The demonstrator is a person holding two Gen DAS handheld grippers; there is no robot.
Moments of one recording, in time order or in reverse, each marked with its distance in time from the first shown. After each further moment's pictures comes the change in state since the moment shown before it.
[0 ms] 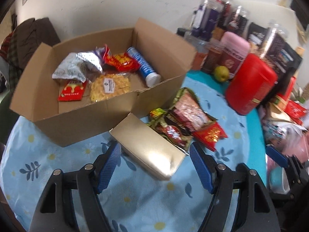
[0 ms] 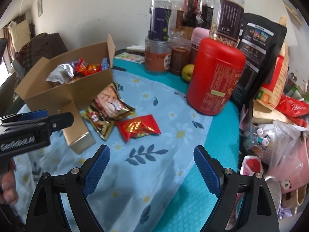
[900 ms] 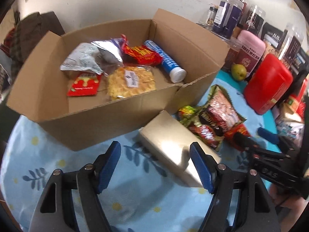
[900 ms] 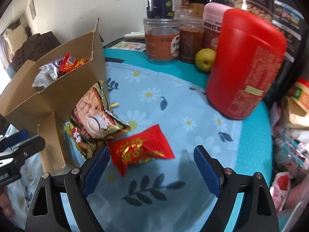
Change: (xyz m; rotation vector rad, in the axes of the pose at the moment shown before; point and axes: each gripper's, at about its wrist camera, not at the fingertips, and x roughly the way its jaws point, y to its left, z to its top) left arm 0.019 0.039 0.003 -0.009 0.019 0.008; right arm 0.081 0.000 0.034 0.066 0.091 0.098
